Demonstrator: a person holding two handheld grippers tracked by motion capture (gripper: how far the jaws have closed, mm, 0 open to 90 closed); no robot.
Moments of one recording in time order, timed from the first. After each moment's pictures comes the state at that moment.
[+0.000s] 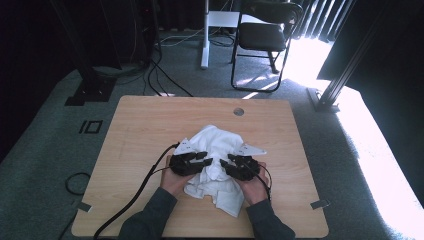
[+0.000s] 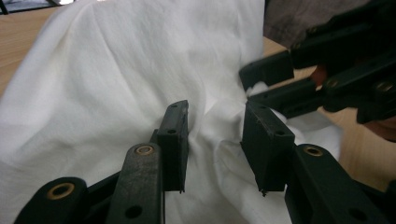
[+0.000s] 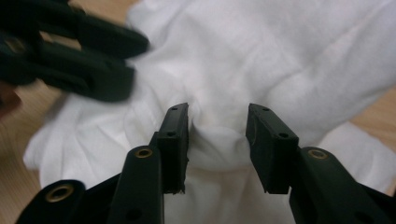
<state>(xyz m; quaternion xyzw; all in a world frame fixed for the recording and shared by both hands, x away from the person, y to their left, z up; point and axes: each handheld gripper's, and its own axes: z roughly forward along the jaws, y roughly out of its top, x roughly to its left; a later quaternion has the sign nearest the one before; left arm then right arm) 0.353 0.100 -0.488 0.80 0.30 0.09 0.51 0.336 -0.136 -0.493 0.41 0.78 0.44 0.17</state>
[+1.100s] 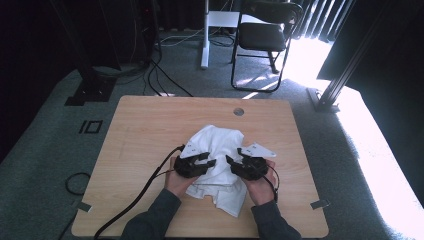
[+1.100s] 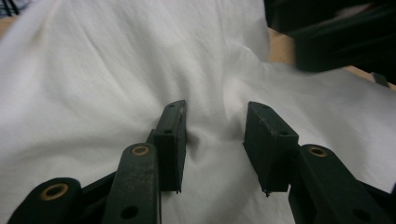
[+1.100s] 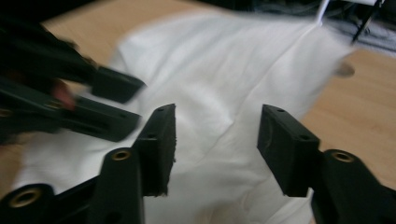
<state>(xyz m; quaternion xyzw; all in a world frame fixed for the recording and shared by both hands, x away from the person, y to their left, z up) 0.351 0.084 -0.499 0.81 0.30 0.12 0.49 0.325 -0.149 -0.471 0.41 0.76 0.45 0.23</state>
